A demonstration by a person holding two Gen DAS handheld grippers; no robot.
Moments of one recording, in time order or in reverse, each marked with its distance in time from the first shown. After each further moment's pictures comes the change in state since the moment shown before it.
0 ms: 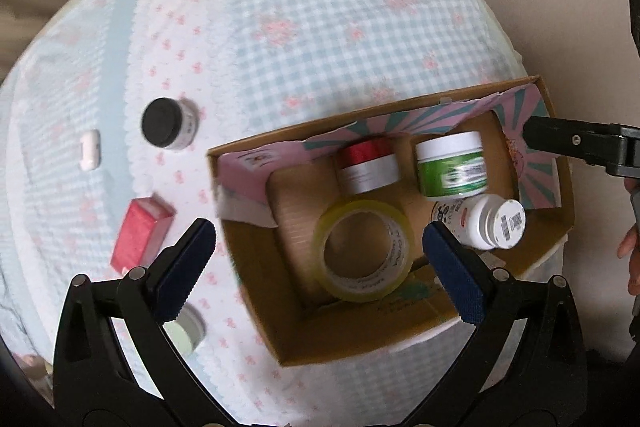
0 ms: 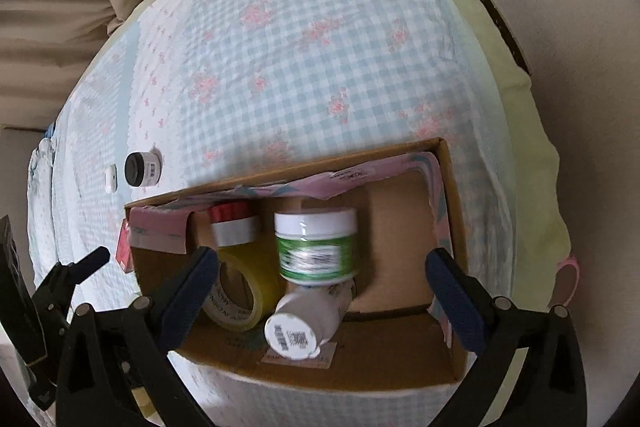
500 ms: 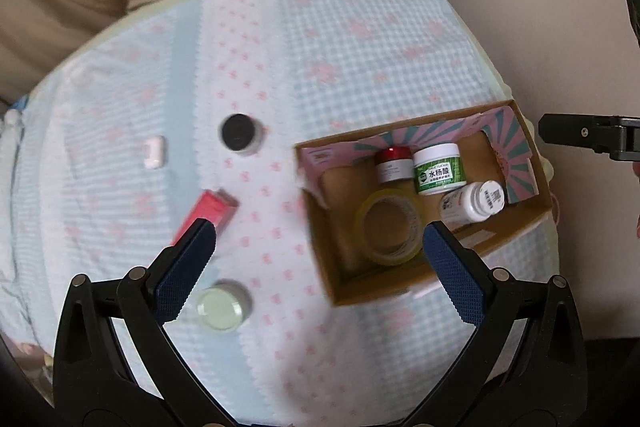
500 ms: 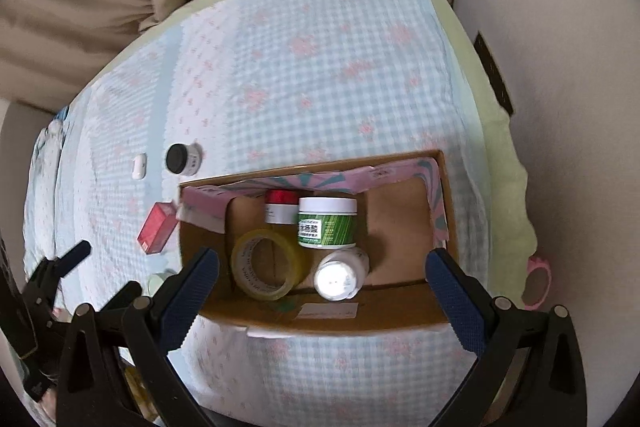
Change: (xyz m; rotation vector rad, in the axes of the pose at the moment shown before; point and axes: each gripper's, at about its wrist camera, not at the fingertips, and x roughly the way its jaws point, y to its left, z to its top) left arm -0.102 0.041 -0.051 -0.020 -0.171 0.056; right arm -0.076 0.057 -0.036 -0.111 -0.107 -0.054
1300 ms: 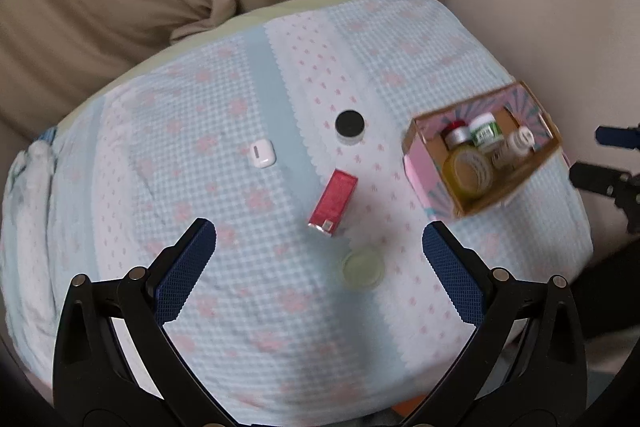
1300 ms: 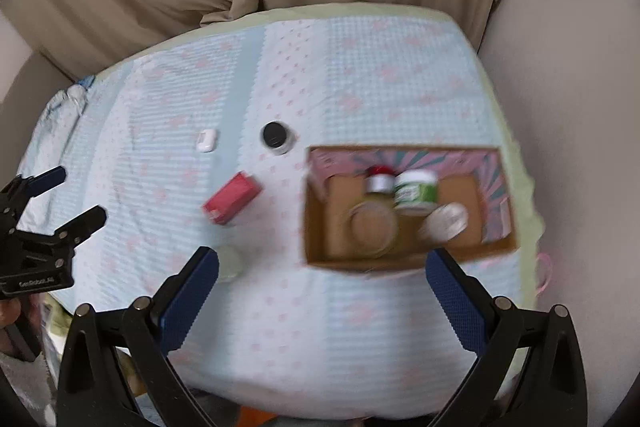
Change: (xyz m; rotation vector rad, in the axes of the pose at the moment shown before) left arm -0.099 0.186 -0.069 0.146 -0.108 -0.015; right arm -0.052 0.191 -0.114 -0.093 -0.163 -0.076
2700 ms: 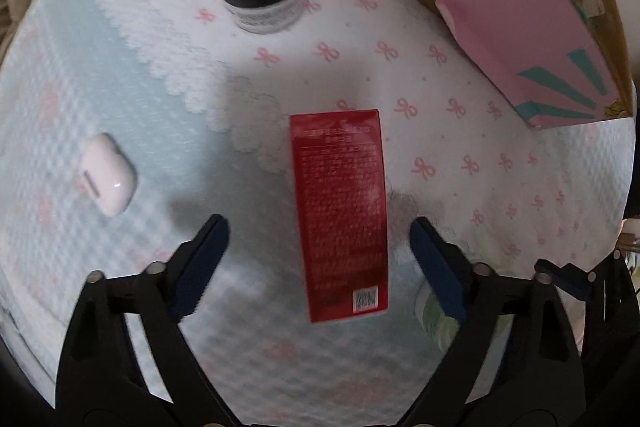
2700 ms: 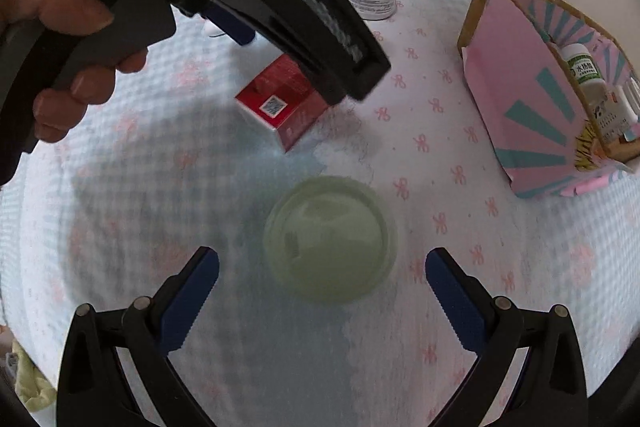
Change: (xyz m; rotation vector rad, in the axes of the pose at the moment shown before) left arm 0.317 -0.027 -0.006 0.480 0.389 -0.222; right arm 0.263 0.162 -0.095 0.092 0.043 -0.098
